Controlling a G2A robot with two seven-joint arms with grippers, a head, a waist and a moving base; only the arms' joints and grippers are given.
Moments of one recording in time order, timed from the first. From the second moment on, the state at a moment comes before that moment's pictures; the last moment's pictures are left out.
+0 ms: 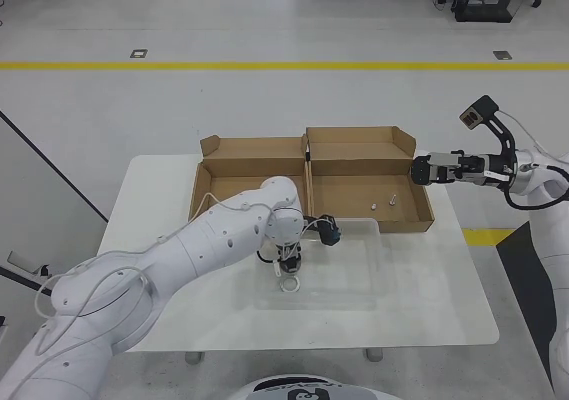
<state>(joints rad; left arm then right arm) 0.52 -1.42 -0.18 -1.11 0.55 -0.49 -1.33 -1.00 -0.94 1.51 -1.25 0.44 -0.26 1.54</state>
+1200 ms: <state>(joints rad) 0.51 -1.41 -0.20 -1.11 0.56 -0.50 -1.32 -1.00 -0.94 1.51 -1.25 0.44 -0.26 1.54</state>
